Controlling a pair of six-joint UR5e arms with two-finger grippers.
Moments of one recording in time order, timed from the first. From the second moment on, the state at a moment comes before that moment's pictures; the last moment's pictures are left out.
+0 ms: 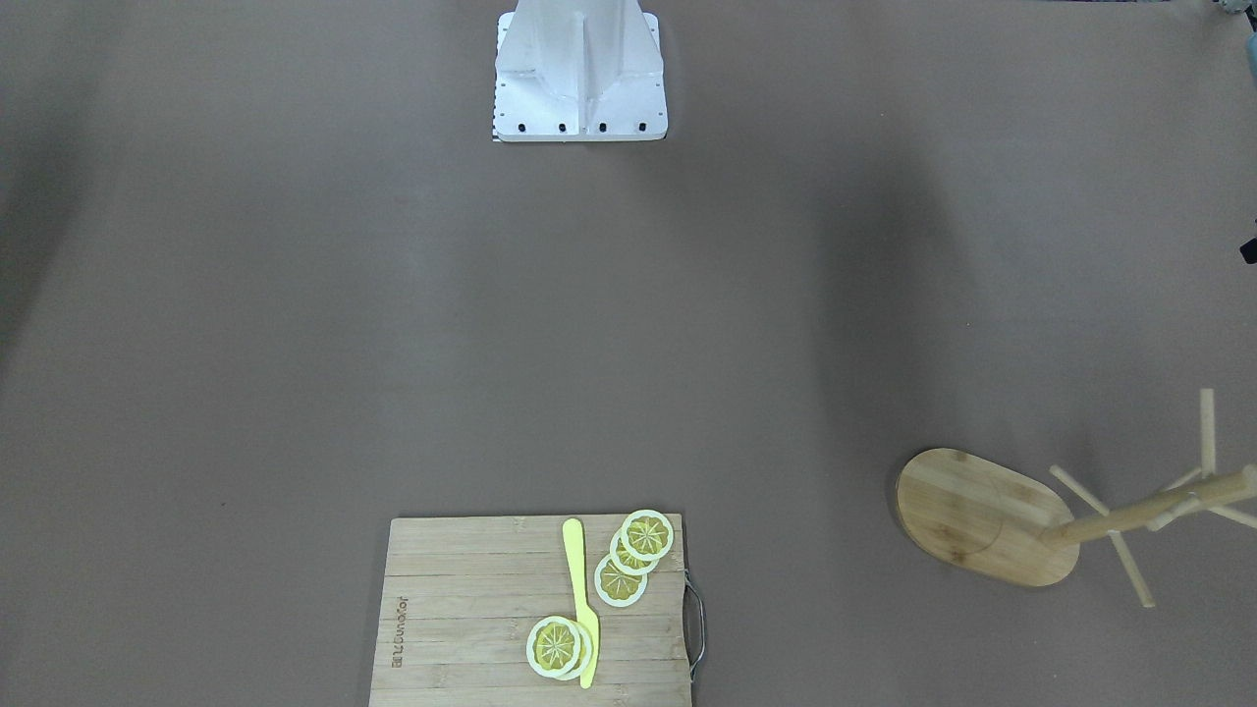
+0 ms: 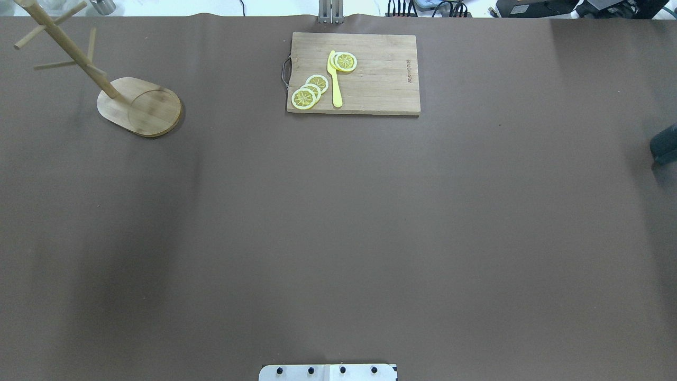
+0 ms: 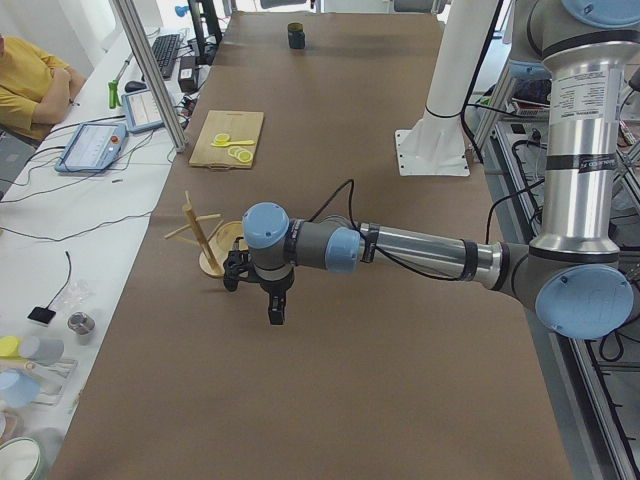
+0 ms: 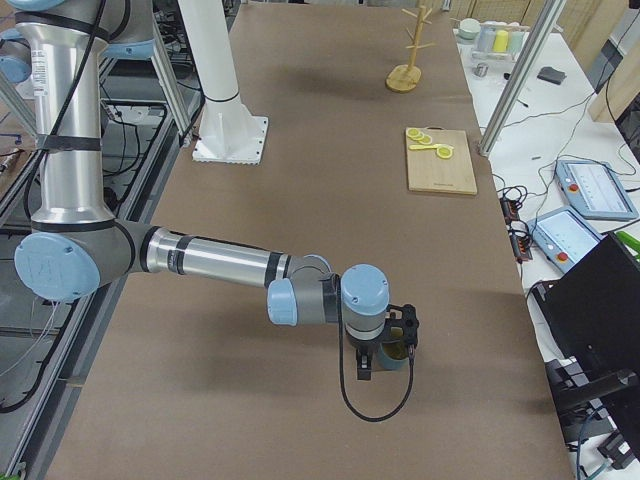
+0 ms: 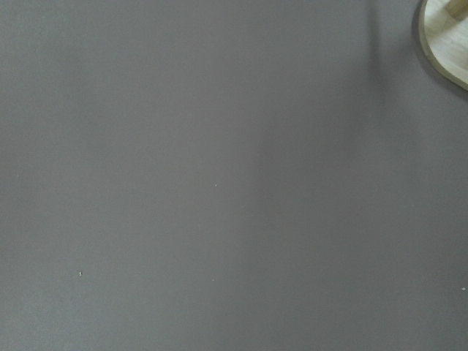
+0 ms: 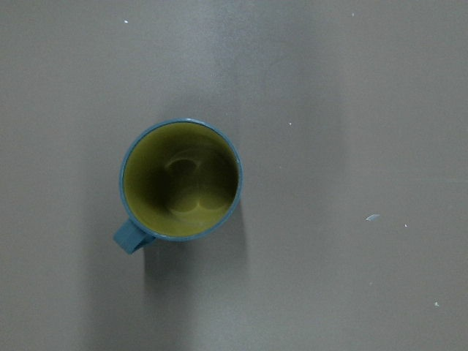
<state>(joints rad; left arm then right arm) -1.48 -1.54 -1.74 -1.60 -2.38 -0.17 1.61 -1.60 1.48 -1.34 2.34 0.07</state>
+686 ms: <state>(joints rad) -1.48 -1.53 -1.69 -1.72 -2.38 -0.19 1.59 -1.48 1.26 -1.22 2.35 0.07</state>
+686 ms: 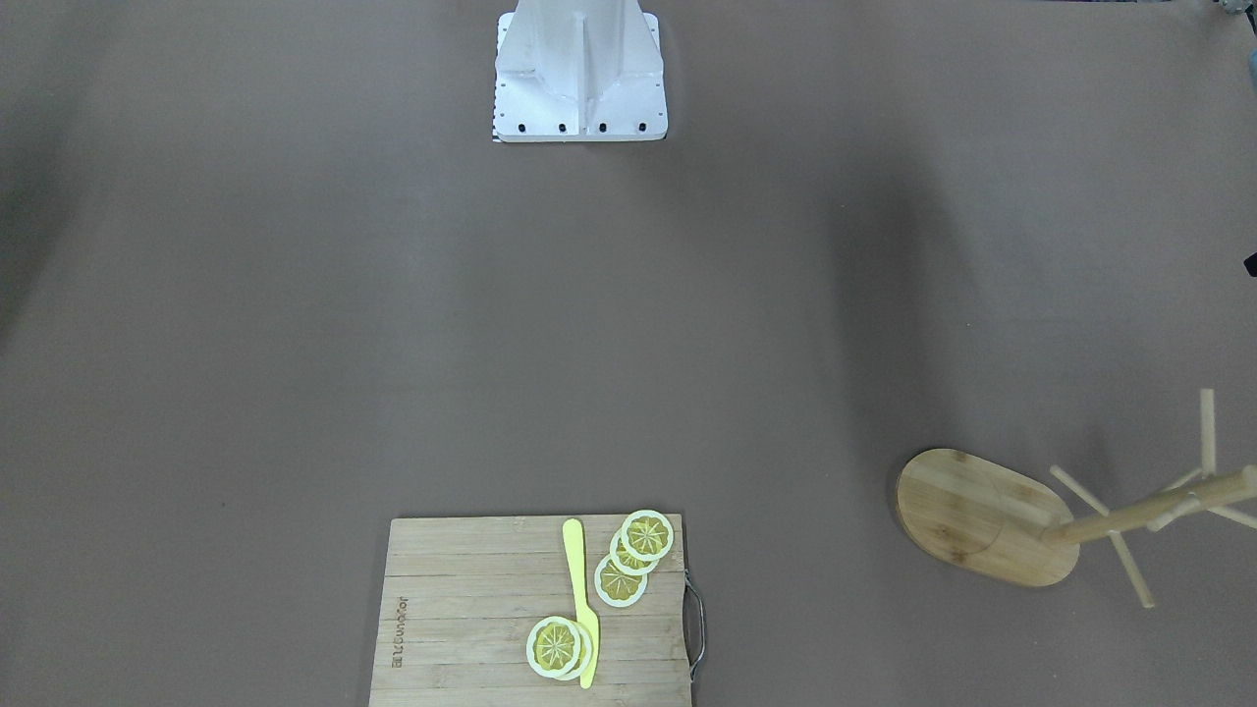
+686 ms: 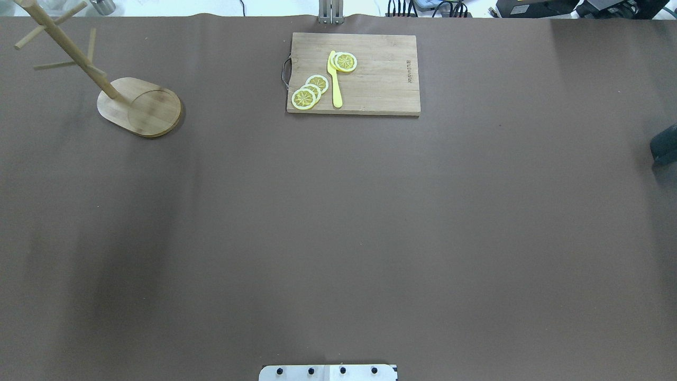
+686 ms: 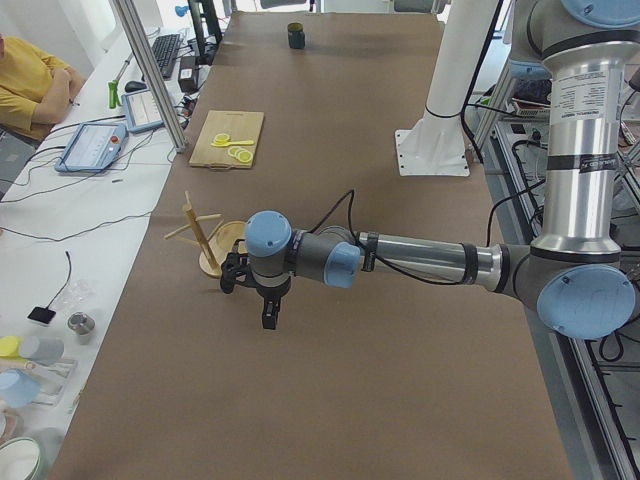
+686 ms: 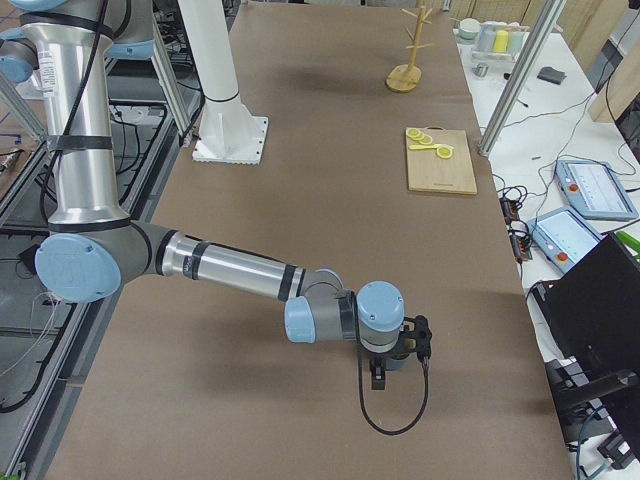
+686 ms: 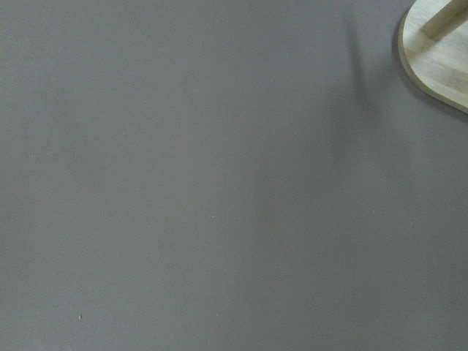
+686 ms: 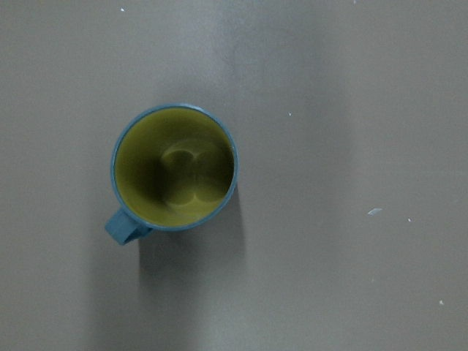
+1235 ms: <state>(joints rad) -1.48 -1.54 -1.68 -1.72 -2.38 -0.20 1.51 -1.37 1.06 -1.13 2.34 0.08</state>
